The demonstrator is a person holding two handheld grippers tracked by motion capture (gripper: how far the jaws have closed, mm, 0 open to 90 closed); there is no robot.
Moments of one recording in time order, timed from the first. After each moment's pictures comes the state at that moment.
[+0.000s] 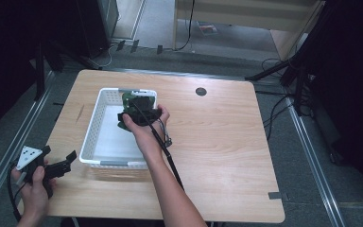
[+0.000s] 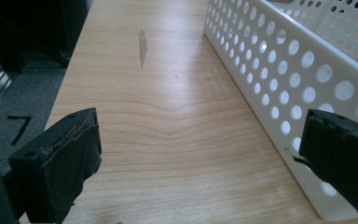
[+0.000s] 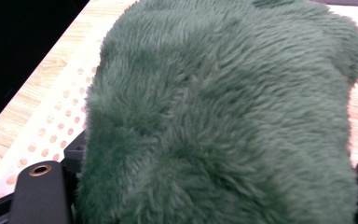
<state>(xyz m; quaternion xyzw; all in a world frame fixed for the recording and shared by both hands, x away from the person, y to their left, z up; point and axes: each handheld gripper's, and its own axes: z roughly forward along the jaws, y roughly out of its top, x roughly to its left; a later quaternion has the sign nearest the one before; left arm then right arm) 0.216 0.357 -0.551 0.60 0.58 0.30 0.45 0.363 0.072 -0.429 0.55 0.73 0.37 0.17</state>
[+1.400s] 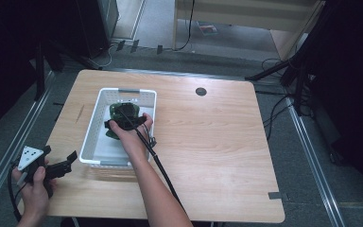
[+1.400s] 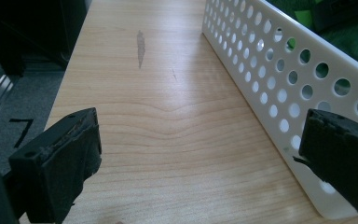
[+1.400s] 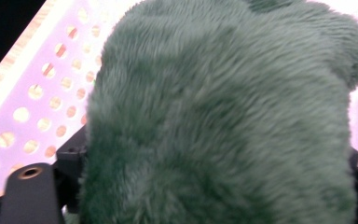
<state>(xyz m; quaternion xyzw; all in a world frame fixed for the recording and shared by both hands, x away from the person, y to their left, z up) 0.216 0.354 -0.551 0.61 0.58 0.31 0.45 0.383 0.122 -0.491 0.55 0.75 0.34 0.12</state>
